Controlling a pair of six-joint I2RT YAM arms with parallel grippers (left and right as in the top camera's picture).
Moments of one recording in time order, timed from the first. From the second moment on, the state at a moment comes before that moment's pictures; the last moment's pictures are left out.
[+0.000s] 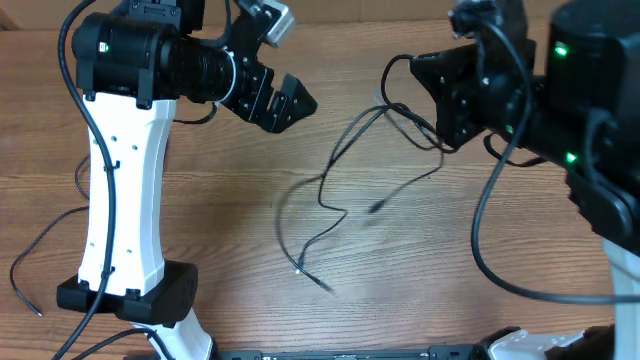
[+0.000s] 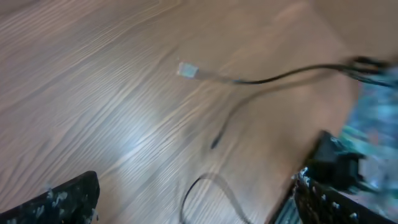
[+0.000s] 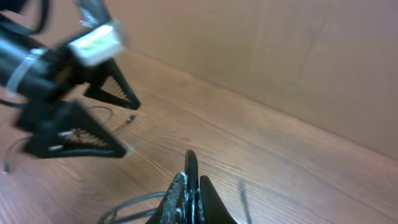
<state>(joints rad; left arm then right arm) -0.20 1.88 2.46 -1.64 0.66 0.32 0.43 1.51 2.31 -1.30 -0.18 -0.02</state>
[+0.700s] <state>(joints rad) -0.39 1.89 2.45 -1.61 0.65 0.38 0.43 1.52 2.30 -1.35 -0.10 -0.02</state>
